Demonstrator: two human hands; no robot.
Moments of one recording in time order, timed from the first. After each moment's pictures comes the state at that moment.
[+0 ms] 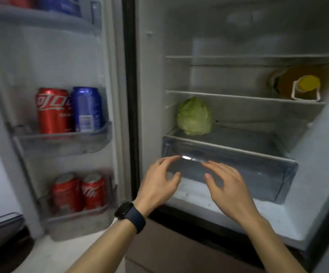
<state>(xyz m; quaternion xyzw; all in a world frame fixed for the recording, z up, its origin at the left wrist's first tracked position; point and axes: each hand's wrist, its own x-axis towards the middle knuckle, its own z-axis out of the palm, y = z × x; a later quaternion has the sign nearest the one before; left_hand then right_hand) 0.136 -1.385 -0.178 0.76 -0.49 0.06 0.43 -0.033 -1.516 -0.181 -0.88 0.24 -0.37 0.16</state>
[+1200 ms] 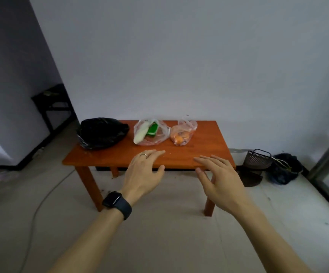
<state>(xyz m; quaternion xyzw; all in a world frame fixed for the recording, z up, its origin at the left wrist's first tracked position) 0.047 -0.360 -0.268 0.95 0.12 0.18 0.22 0.115 -0.590 -0.260 -0.89 -0.32 -0.10 0.30</state>
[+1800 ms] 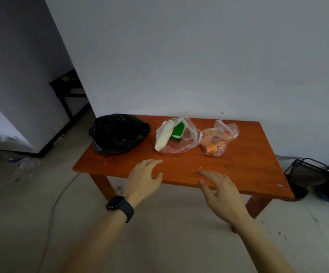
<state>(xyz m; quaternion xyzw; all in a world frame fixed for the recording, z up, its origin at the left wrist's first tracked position) 0.199 -0.154 -0.340 0.94 0.22 0.10 0.25 0.296 -0.387 -0.348 -0.89 -0.33 0.02 0.33</state>
